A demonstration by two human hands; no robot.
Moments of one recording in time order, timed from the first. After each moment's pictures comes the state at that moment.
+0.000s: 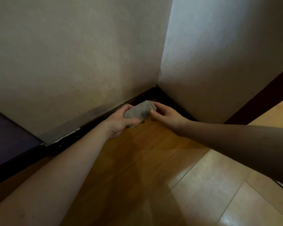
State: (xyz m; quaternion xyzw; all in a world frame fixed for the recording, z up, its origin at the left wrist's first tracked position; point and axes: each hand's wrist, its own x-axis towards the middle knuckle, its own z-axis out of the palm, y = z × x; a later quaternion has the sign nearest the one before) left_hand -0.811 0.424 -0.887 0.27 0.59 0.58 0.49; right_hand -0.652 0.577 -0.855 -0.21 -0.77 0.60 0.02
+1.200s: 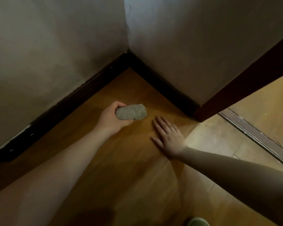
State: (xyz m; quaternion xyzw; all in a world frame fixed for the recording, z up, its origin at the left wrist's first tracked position) left_hand -0.758 0.491 -0.967 0.33 0.81 0.36 0.34; right_hand -0.526 0.614 -1.067 -0.27 -0.94 0.16 -0.10
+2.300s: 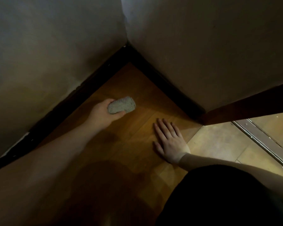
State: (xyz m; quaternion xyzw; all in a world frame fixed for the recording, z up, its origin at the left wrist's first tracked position) left_hand -0.814 0.519 -0.980 0.29 0.84 0.27 0.38; right_hand -0.529 0.619 -1.060 -0.24 -0.95 0.15 -0.15
